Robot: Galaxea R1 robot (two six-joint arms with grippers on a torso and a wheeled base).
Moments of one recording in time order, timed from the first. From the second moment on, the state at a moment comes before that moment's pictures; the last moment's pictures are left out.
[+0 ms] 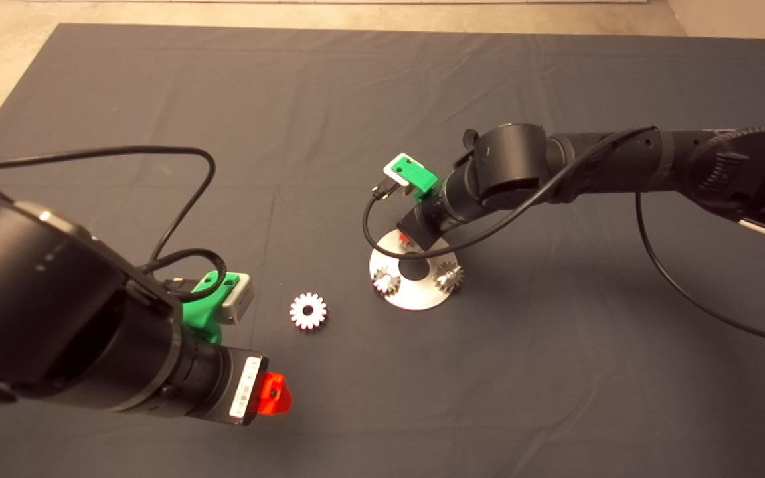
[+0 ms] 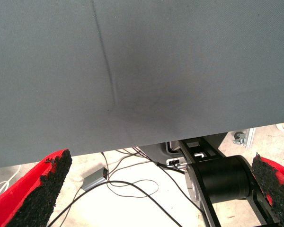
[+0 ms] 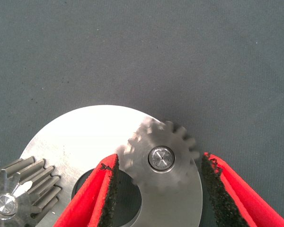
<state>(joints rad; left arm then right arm) -0.51 2.34 -0.38 0.17 1.53 -1.83 0.29 2.76 -1.18 -0.69 -1.31 0.86</state>
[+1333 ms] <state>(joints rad) -0.51 2.34 -0.38 0.17 1.53 -1.83 0.54 2.38 -0.77 -0.28 -1.43 0.96</state>
